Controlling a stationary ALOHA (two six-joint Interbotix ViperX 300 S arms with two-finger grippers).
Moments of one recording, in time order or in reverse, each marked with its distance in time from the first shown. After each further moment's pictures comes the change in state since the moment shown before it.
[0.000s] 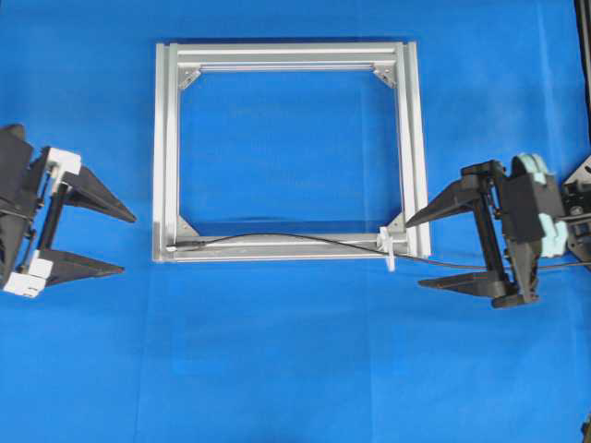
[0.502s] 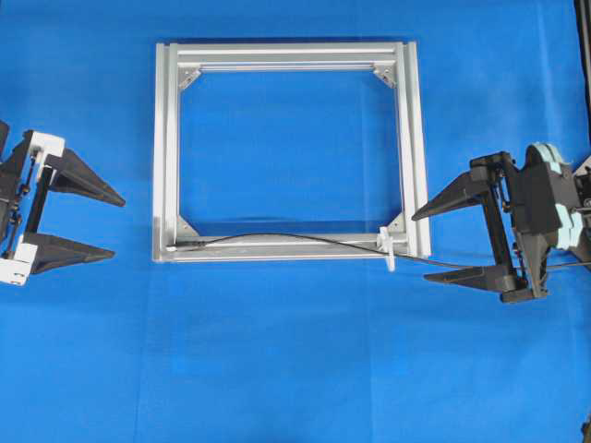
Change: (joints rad) left arm 0.049 -0.104 0.000 0.002 0.081 0.000; right arm -0.017 -0.055 -0.005 -0.002 0.044 -0.005
